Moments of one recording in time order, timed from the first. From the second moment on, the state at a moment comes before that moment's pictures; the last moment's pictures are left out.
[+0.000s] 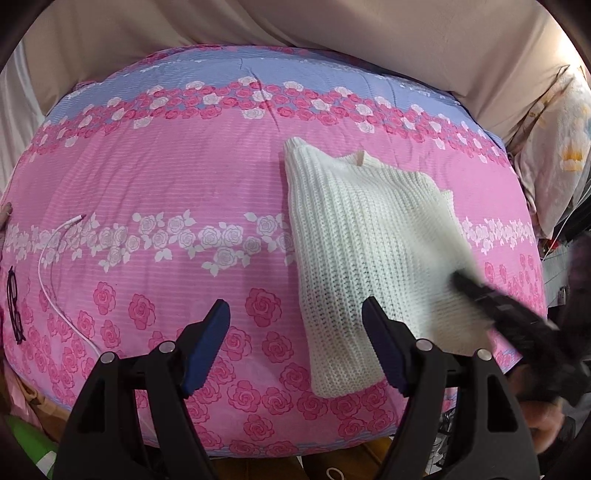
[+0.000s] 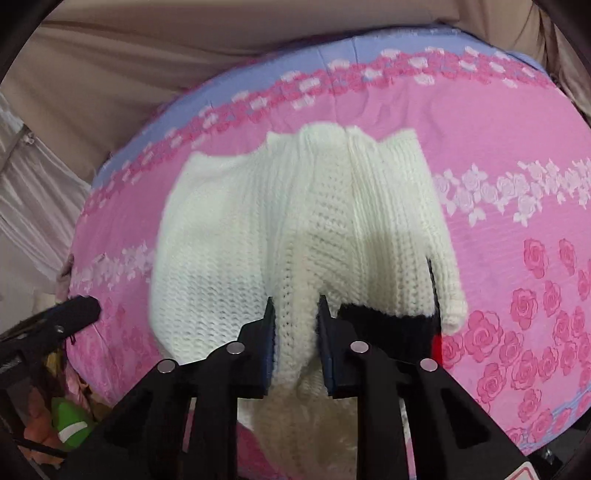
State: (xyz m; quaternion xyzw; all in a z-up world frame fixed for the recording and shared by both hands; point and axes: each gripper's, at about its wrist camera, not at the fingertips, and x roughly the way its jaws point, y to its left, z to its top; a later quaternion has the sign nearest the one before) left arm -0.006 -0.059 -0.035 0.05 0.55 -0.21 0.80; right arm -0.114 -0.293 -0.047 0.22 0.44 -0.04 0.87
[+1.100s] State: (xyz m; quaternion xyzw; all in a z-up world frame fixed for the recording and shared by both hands) left arm 0.014 -0.076 -0.060 0.03 0.59 -0.19 0.79; right arm -0.115 -0.341 -0.101 0.15 0.50 -0.10 0.85
